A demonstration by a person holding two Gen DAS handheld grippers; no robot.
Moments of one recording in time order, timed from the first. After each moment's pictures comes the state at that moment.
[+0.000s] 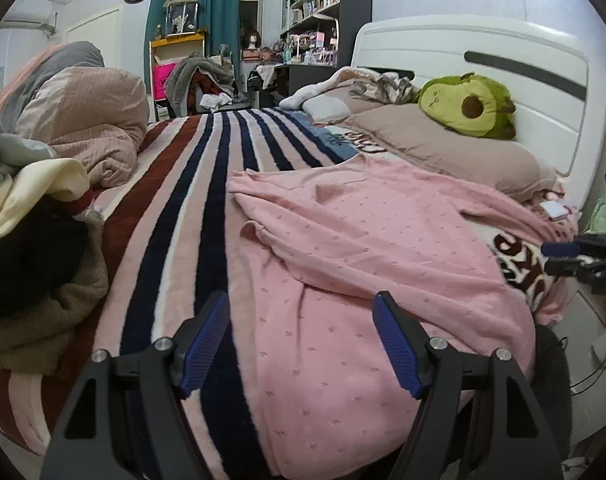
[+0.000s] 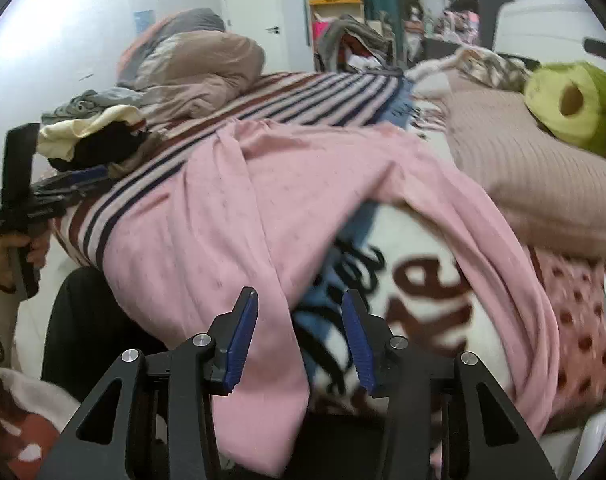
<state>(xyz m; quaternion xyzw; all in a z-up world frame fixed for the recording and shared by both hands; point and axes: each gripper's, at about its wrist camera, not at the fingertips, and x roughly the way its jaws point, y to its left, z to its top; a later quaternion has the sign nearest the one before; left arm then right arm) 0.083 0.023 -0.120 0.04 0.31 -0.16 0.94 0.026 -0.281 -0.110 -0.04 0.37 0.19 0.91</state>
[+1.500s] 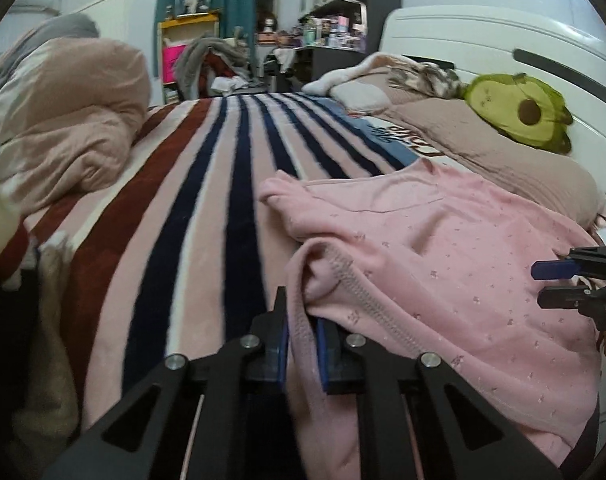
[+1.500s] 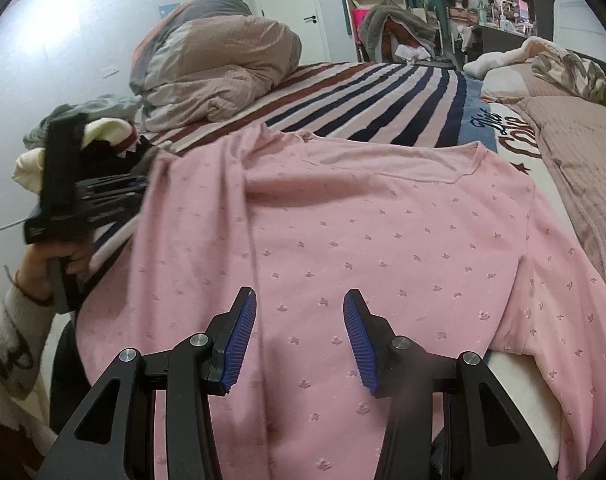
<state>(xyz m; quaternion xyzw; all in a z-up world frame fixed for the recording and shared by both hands) 0.235 0.045 -0.153 0.03 0.33 -0.13 0.93 0.183 -0.211 -0.142 -0.02 0.39 0.27 0.88</state>
